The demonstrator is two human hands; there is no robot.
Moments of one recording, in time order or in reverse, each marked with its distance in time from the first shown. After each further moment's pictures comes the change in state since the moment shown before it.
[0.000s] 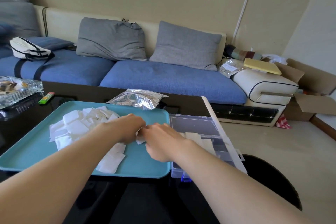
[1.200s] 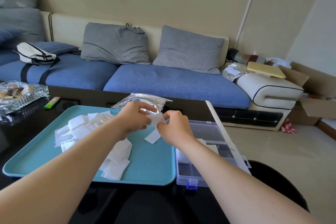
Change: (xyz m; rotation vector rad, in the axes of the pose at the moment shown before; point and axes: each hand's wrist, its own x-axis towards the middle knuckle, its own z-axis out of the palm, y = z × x) left_hand -0.006 0.008 -0.029 -1.210 0.321 -0.238; right_hand 0.013 0.017 -0.016 0.800 0.367 0.589
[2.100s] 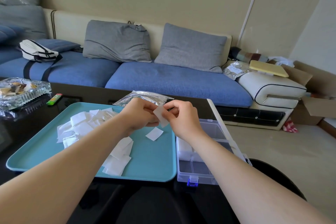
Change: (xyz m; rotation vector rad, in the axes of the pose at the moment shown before) left_hand -0.003 0.003 0.008 -0.120 -0.081 0.060; right_hand 0.015 0.015 -0.013 0.134 0.146 -0.251
